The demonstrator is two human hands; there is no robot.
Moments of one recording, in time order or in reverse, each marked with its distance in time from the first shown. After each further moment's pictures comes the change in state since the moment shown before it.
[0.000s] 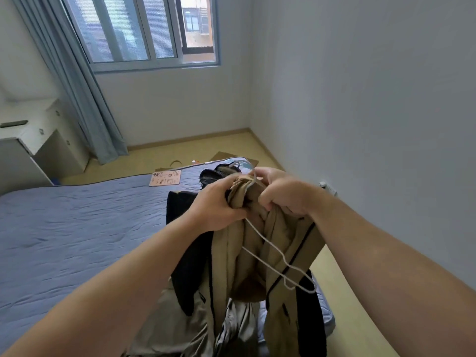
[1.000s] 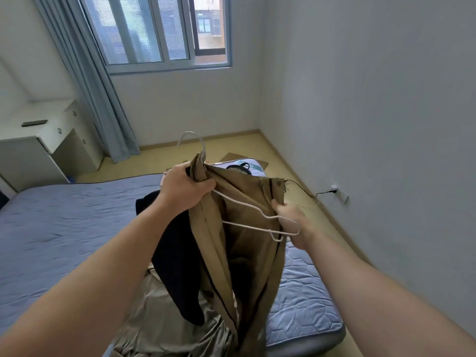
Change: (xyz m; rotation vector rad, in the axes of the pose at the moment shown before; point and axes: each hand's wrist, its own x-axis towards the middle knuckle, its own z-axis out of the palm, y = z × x) left_hand -0.006 -0.030 -0.071 -0.027 0.331 -0.316; right_hand 0.029 0.085 0.040 0.273 0.424 0.227
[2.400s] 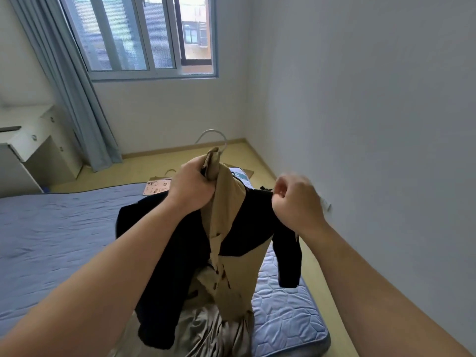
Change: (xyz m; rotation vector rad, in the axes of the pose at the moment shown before) left_hand 0.009 0.050 0.024 0.014 0.002 0.109; right_hand -0.041 -0.065 -0.038 -0.723 0.426 -0.637
